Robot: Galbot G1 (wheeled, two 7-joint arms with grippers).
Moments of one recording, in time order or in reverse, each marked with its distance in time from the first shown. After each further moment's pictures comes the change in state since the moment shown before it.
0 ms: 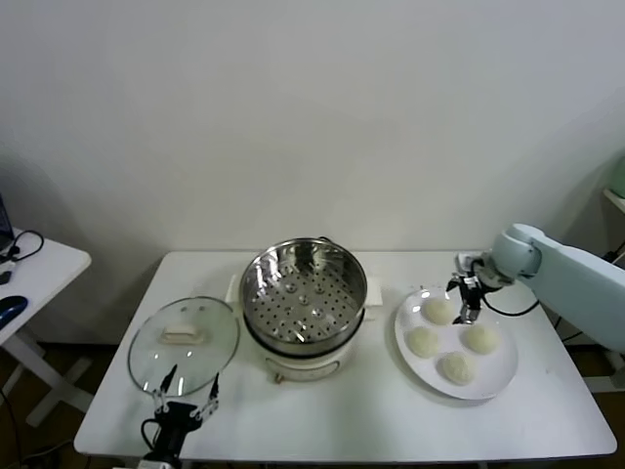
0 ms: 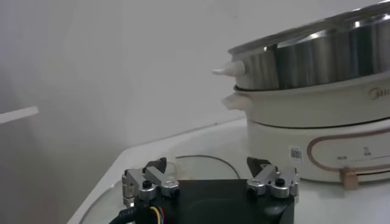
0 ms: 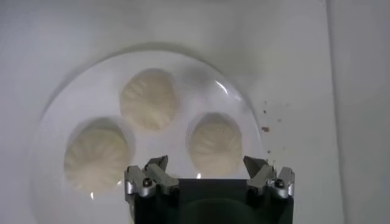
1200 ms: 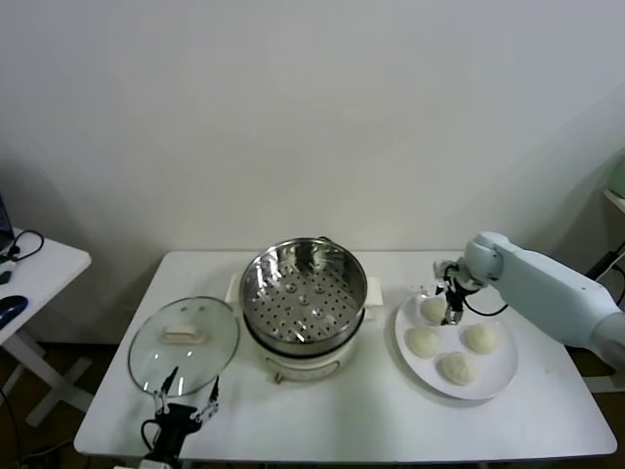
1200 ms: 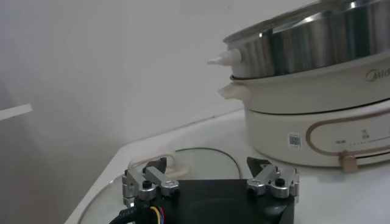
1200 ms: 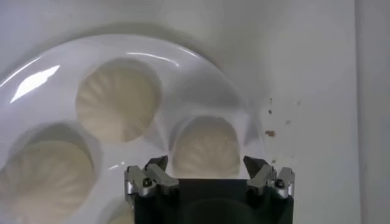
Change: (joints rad) left arm -0.010 0.011 -0.003 0.023 0.026 0.004 0.010; right arm -0.053 0.141 0.021 -0.178 -0.075 0.011 0.026
